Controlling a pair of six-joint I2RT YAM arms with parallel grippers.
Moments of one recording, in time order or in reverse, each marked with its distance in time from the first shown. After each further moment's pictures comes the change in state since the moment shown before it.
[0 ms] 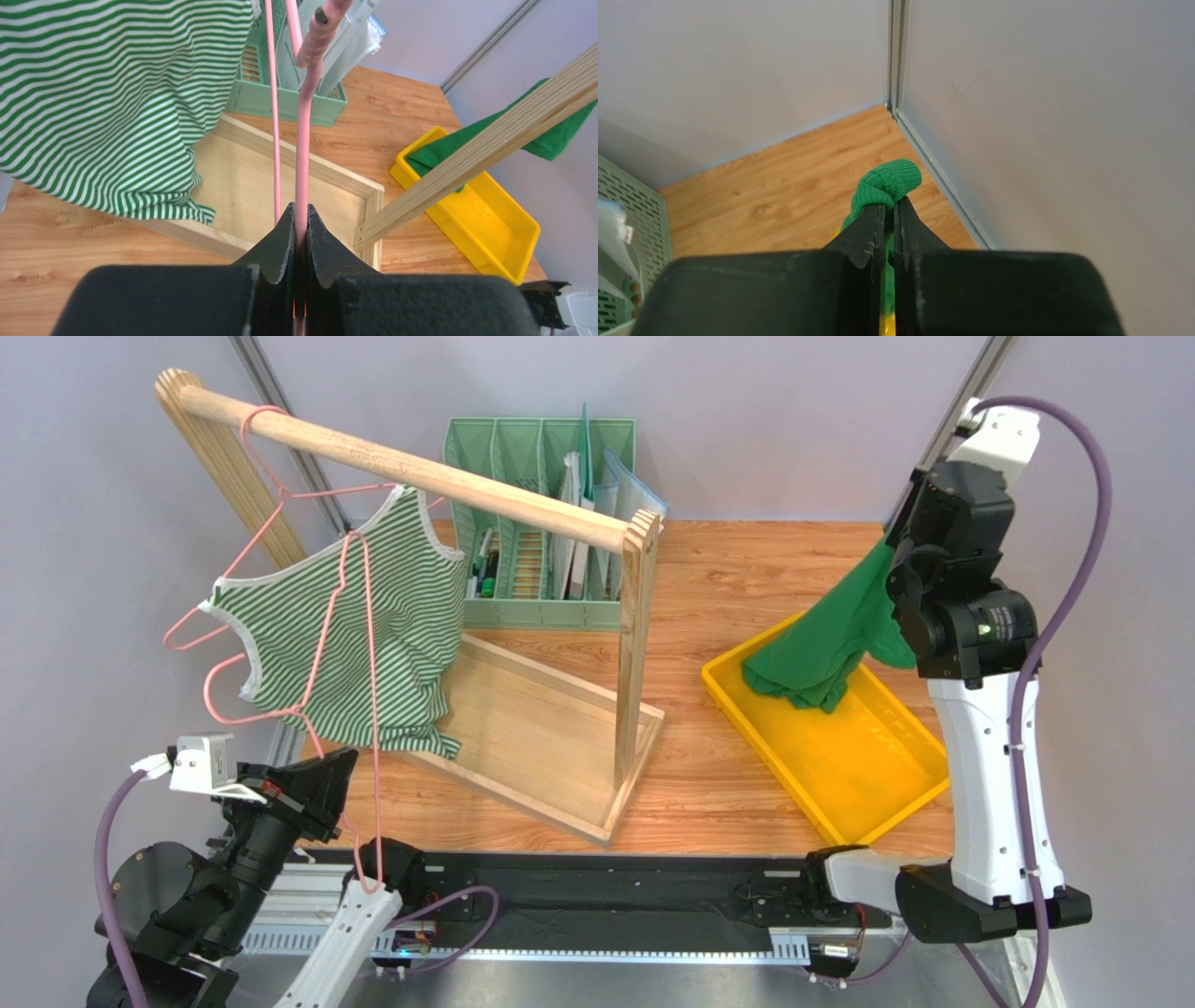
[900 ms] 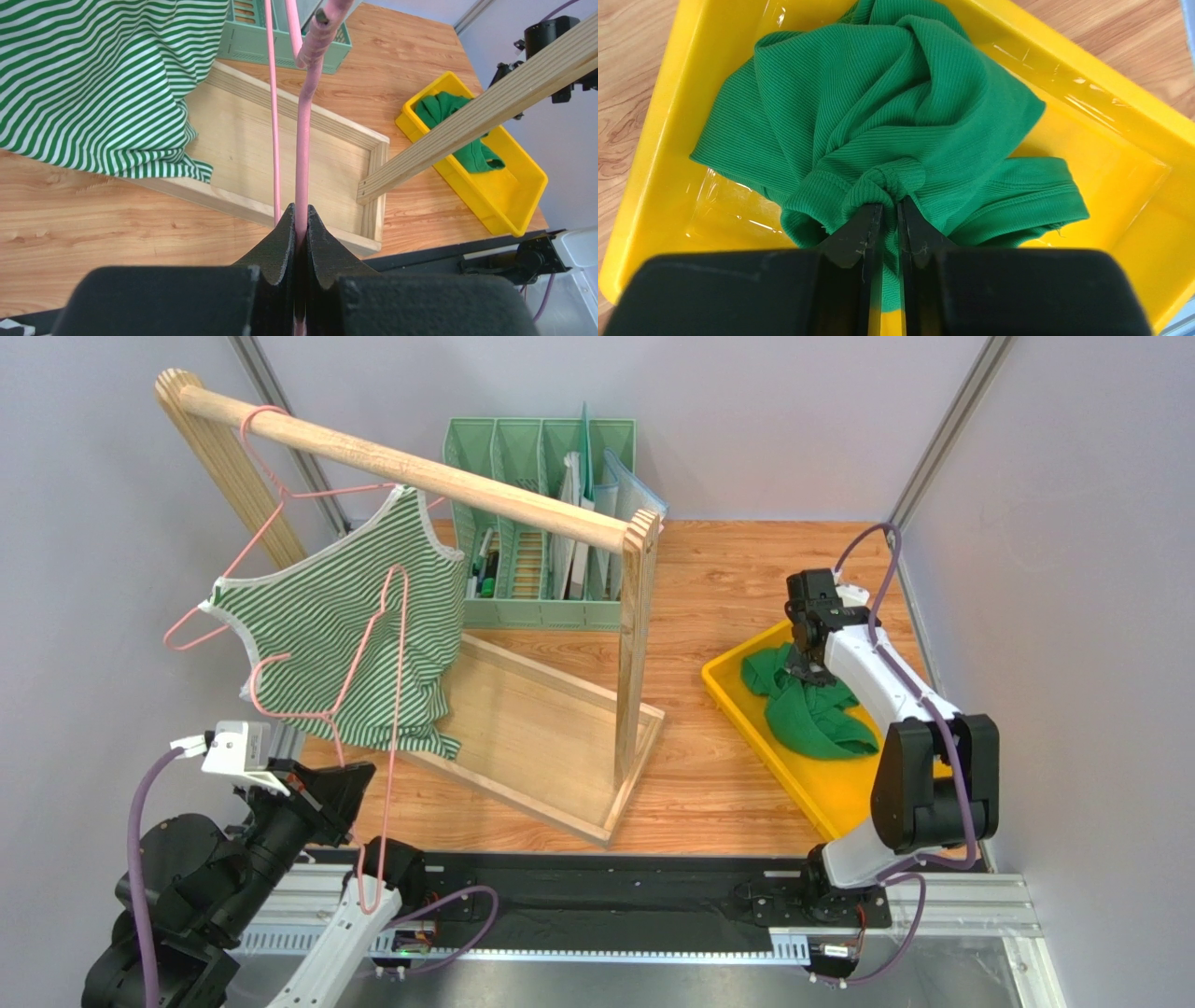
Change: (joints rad) left arm 0.000 0.060 0.029 -0.133 0.070 0.006; right arm -0.070 0.283 -0.716 0.029 -0.259 0.446
